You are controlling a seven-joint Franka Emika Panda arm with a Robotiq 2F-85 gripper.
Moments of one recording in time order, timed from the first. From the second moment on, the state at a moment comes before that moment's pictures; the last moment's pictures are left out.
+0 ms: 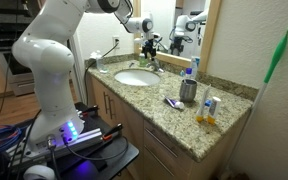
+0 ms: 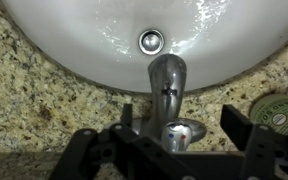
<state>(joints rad) 0.19 0.67 0.05 -1.37 -0.08 2.17 0.37</state>
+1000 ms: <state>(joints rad) 0.21 0.62 0.01 -1.45 -0.01 2.31 0.46</state>
